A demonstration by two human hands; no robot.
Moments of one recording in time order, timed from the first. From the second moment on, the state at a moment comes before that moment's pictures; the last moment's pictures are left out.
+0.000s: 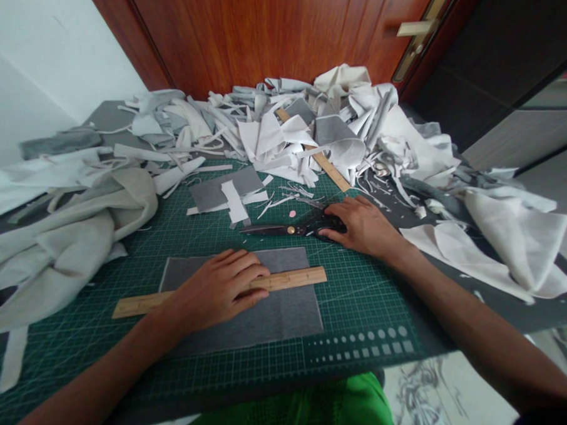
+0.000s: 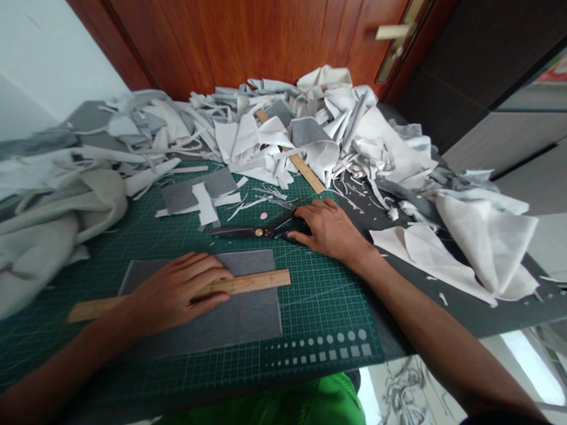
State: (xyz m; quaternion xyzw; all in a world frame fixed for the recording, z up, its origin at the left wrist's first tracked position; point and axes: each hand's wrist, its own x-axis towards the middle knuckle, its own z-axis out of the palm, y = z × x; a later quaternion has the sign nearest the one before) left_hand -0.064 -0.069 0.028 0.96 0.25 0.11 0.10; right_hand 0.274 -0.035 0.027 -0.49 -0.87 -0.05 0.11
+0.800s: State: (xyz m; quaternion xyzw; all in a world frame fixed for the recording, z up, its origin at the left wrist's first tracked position) left_hand -0.045 -0.081 0.020 0.98 0.15 0.09 0.13; right_hand 0.276 -0.026 0.008 -0.53 -0.81 -0.05 0.24
